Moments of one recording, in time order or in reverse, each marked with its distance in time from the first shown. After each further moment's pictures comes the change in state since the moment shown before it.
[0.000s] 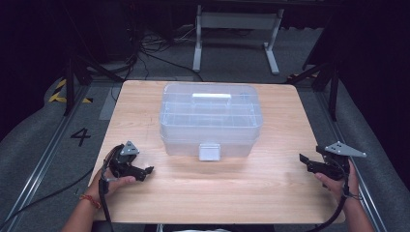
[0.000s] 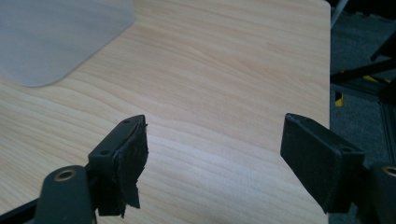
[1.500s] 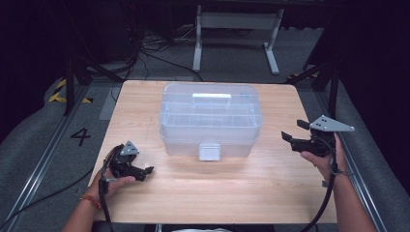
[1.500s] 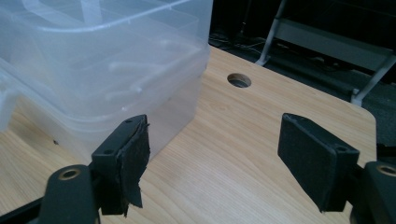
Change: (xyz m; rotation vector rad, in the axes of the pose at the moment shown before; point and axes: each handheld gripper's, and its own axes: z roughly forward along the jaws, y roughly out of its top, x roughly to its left) left arm 0.000 0.000 0.000 0.000 0.003 0.002; right arm 0.046 0.096 0.005 -0.134 0.131 -0.148
